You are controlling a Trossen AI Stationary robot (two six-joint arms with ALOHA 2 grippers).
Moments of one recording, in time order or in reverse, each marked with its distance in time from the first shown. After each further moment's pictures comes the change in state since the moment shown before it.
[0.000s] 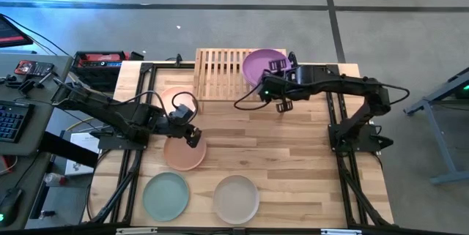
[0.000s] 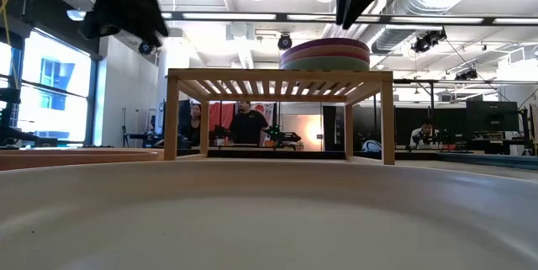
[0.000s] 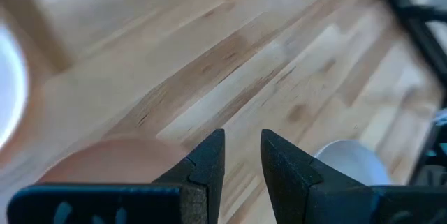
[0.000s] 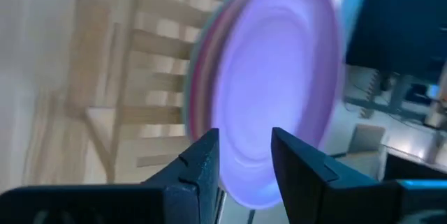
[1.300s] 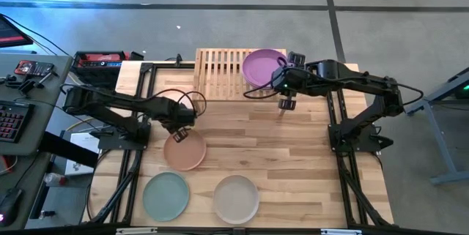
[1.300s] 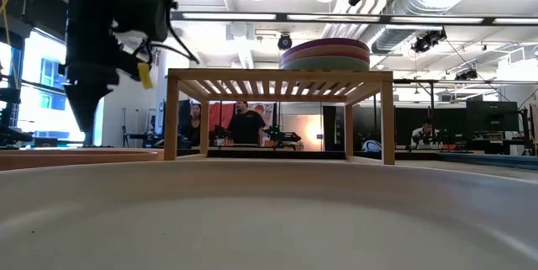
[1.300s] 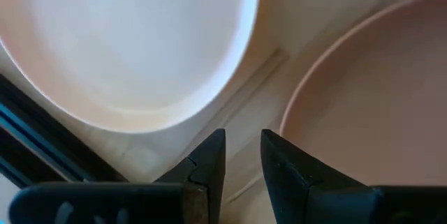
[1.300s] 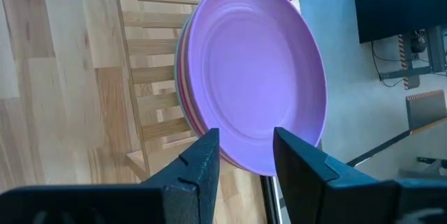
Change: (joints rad) left arm 0.315 0.218 -0.118 -0.407 0.142 0.461; right arm 0.001 -0.137 0.000 0.008 -0.055 0.310
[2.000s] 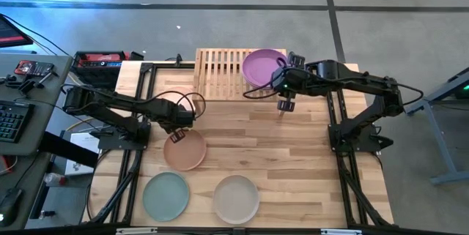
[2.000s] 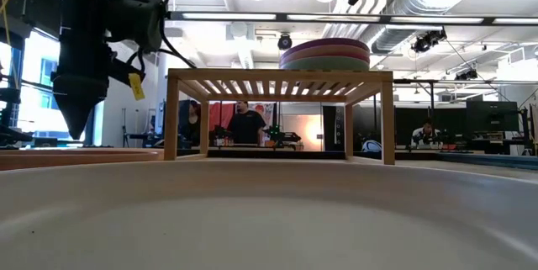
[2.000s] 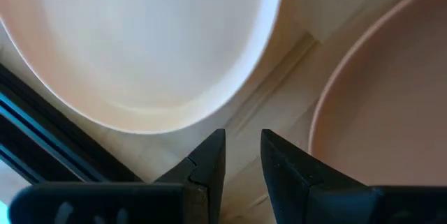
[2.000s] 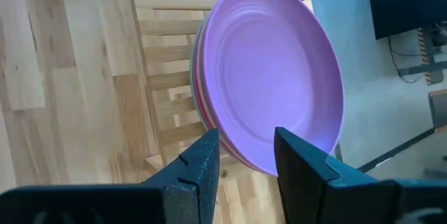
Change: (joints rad) left arm 0.000 -0.001 -0.052 0.013 -0.044 0.050; right arm -0.001 0.000 0.000 0.004 -0.045 0.051
